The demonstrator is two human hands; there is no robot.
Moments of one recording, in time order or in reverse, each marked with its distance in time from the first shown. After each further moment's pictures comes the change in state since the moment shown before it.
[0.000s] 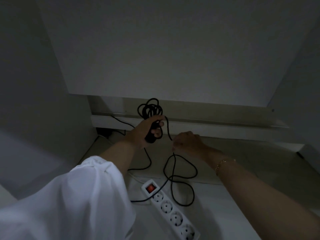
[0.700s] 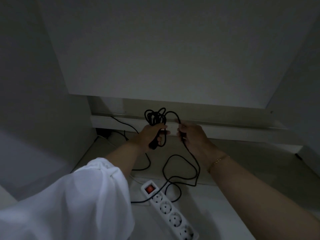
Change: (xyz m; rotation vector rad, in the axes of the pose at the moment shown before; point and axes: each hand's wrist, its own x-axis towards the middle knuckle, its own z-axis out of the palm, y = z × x) left_hand 0.003 -0.014 0.002 0.234 0.143 -0.034; right_hand 0.000 -0.024 -0.015 1.449 0.317 0.212
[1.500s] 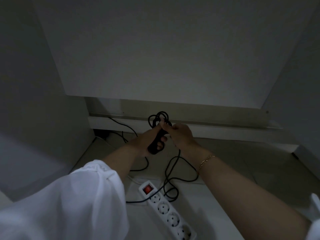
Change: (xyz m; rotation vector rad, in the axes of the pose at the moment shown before) left_hand -0.012 -0.003 0.005 0.015 -0.293 -0.079; right_hand -0.020 -0.005 0.020 -0.442 0.038 -0.166
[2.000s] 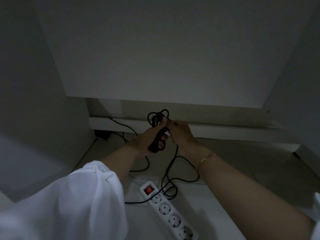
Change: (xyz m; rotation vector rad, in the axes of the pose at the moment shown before) left_hand 0.000 0.002 0.001 -0.056 -0.012 0.098; right_hand -0.003 -0.011 0.003 0.167 -0.030 0.024
